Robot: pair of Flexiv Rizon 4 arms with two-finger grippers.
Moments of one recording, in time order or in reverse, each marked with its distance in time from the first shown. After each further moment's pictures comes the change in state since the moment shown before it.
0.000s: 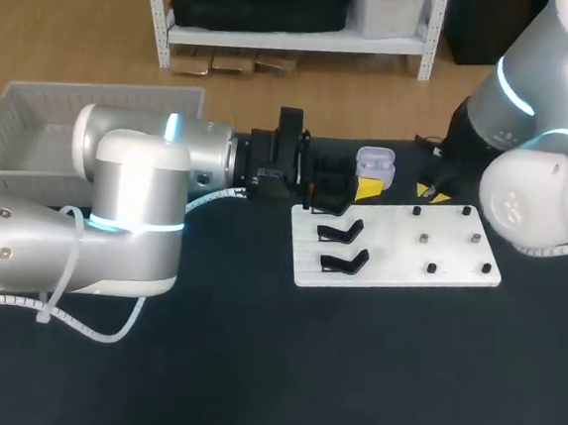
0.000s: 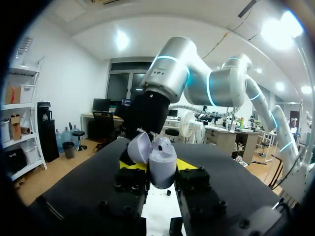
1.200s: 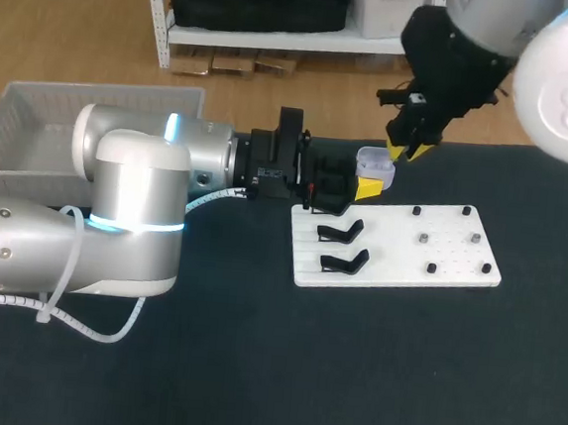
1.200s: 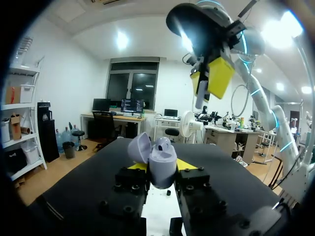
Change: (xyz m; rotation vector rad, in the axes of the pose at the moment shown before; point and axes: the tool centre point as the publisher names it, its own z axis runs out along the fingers) left arm 0.000 0.000 0.000 0.000 0.000 0.000; right arm 0.100 0.102 -0.166 -0.001 0.099 -0.590
